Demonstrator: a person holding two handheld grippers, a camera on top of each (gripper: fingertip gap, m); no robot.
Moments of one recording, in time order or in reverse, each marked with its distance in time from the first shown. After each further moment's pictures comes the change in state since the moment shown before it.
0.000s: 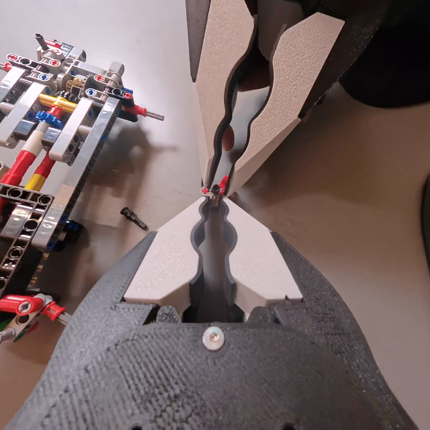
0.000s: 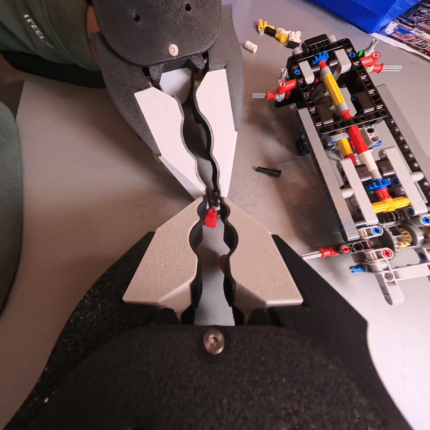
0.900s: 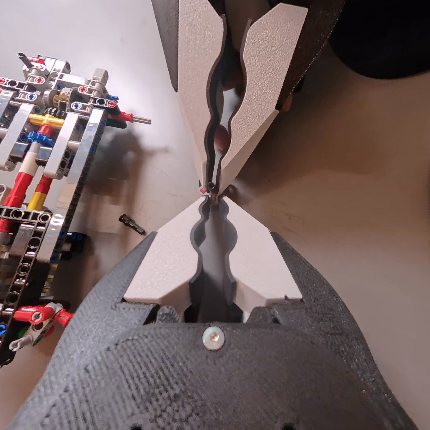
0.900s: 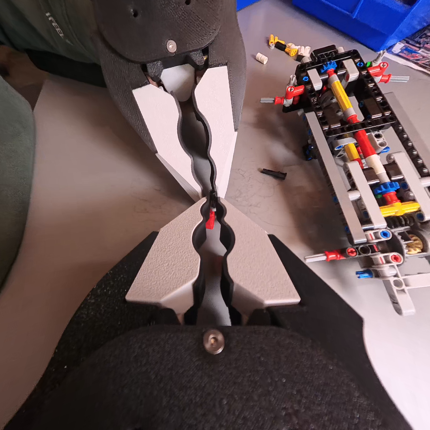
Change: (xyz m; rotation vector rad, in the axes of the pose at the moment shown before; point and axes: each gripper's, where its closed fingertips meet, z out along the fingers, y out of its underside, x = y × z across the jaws) left arm 0.005 0.001 0.001 -0.065 -0.020 0.109; right arm -0.003 0.003 -0.001 0.064 -0.049 -0.038
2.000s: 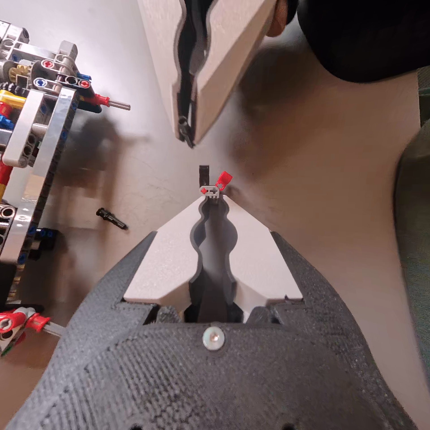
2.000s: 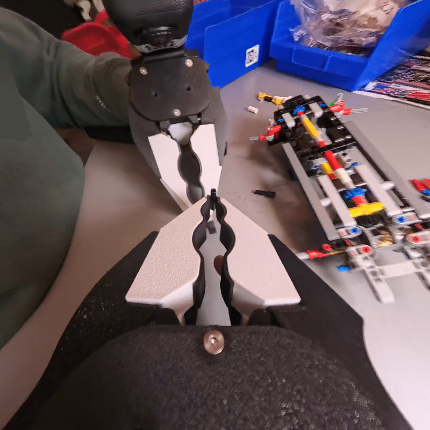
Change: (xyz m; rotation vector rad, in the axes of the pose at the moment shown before) left arm 0.013 0.005 -0.003 -0.037 0.117 -0.069; right arm 0.007 -0.027 -0.030 0.192 -0.063 0.110
